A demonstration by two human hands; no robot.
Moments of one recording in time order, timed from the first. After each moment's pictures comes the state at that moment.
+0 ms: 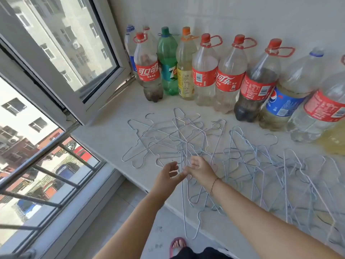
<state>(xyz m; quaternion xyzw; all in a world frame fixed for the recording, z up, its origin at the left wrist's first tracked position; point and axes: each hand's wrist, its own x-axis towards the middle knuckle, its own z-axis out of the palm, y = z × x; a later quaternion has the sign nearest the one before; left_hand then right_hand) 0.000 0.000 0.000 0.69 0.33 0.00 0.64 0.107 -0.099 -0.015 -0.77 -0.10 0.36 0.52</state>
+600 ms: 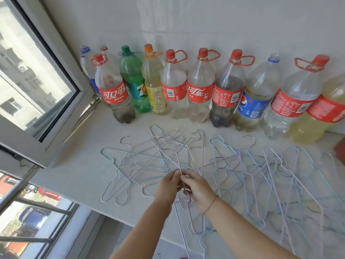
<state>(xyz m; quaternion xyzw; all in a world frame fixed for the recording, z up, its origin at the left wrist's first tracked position) 0.075 0.006 0.007 0.62 0.31 -0.03 0.71 0.114 -0.084 -0.001 -0.61 0.09 0.34 0.71</state>
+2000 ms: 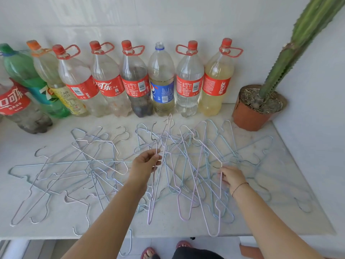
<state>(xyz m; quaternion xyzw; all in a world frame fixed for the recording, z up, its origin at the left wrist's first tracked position) 0.111 -0.160 0.036 0.66 0.21 -0.07 0.72 0.125 -0.431 -0.045 -0.69 0.39 0.13 0.60</state>
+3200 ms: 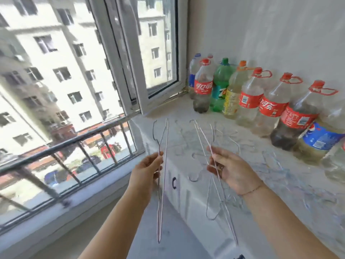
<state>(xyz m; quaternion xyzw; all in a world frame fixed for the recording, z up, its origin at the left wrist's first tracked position) -0.185 -0.016 0.114 0.47 0.42 0.34 0.70 -0.007 -0.144 0.139 -0.53 -0.14 0.47 0.69</state>
